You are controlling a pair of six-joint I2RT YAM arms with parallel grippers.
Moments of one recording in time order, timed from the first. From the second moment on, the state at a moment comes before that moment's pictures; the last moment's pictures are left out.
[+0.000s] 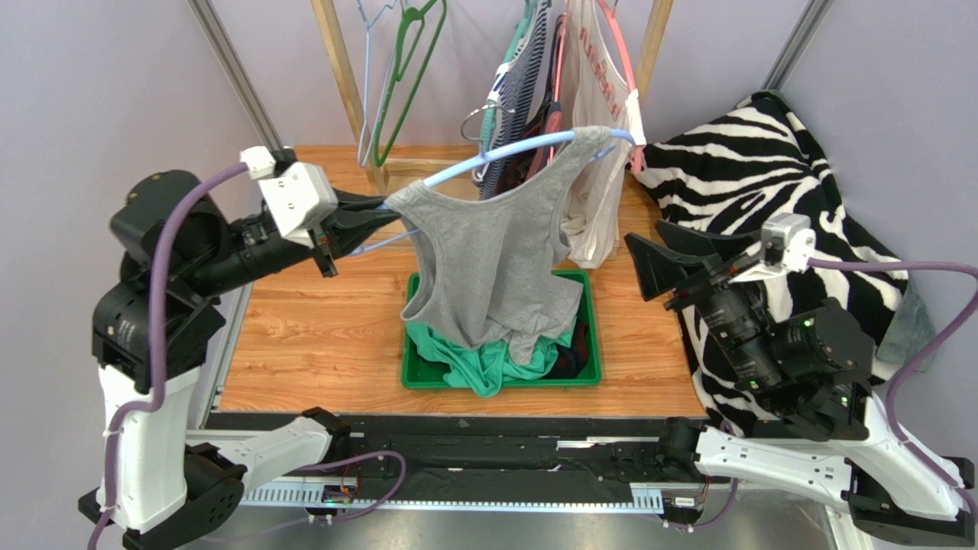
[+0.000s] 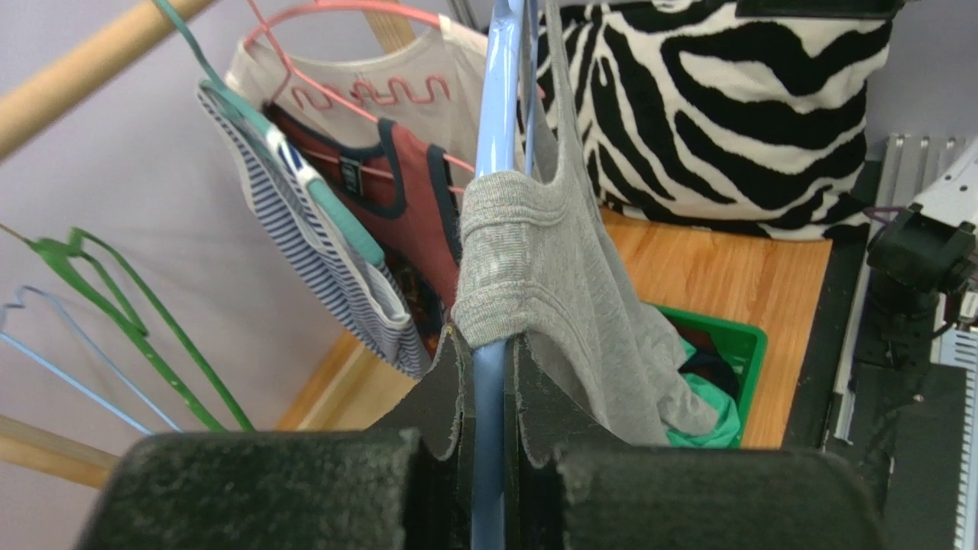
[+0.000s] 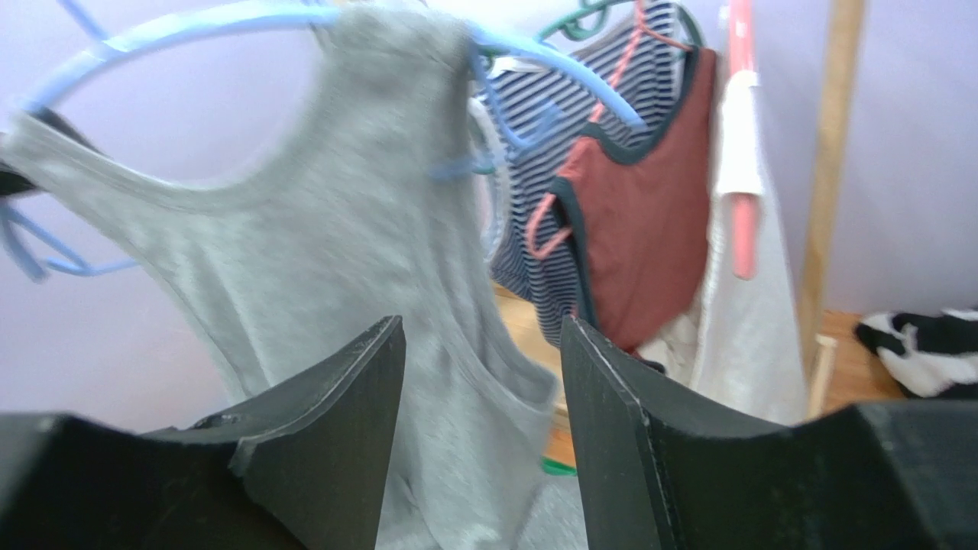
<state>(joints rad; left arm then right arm) -0.50 1.06 1.96 -0.90 0.56 0.34 1.14 0.57 1.13 -0.22 0.61 0.06</state>
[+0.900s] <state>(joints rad) -0.49 0.98 1.82 -0.89 0.61 0.30 1.06 0.90 1.15 0.09 0.43 0.01</state>
